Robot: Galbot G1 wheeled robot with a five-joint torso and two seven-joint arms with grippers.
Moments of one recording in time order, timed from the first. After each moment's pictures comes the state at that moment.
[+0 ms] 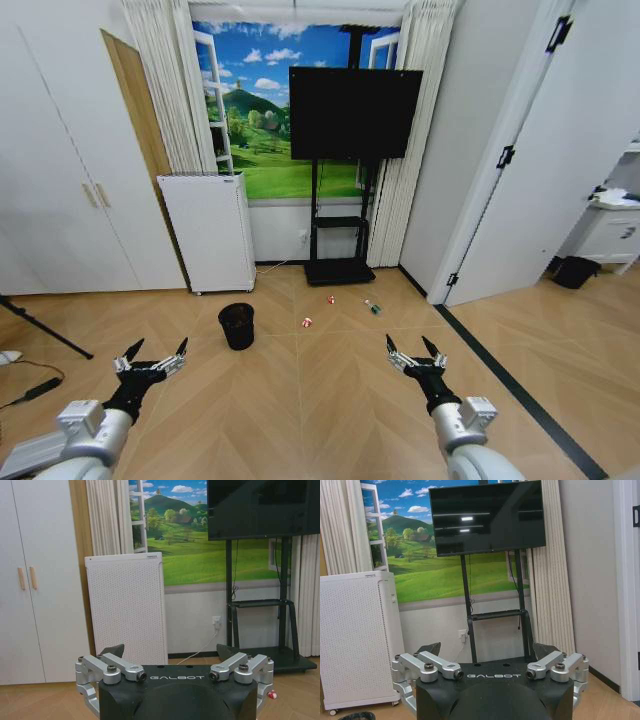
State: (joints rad) left arm 1.61 -1.36 -1.00 -2.31 -0.34 0.36 0.16; right arm -1.59 1.46 0.67 2.25 0.28 -0.20 -0.05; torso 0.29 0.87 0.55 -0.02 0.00
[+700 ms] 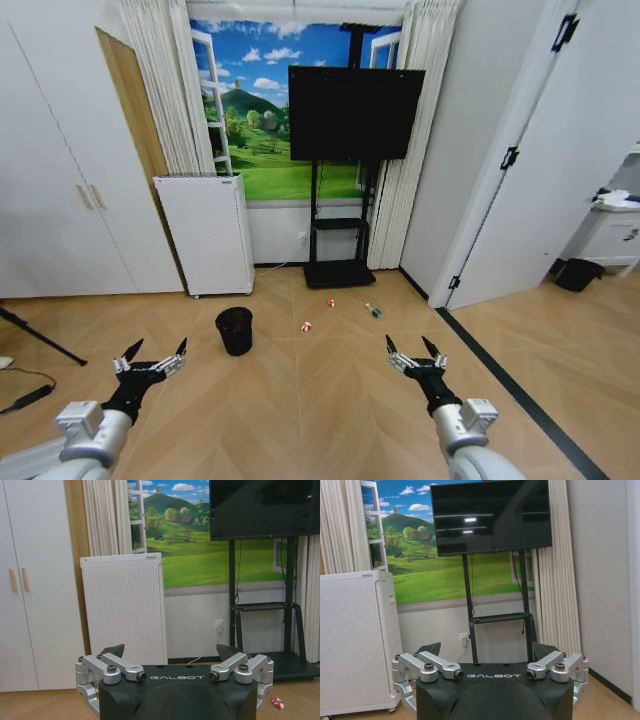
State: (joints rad) left arm 1.62 -1.37 -1.00 -2.32 -0.34 0.36 0.16; right arm -1.59 1.45 0.68 2.26 0.27 -0.19 -0.07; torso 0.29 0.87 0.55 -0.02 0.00
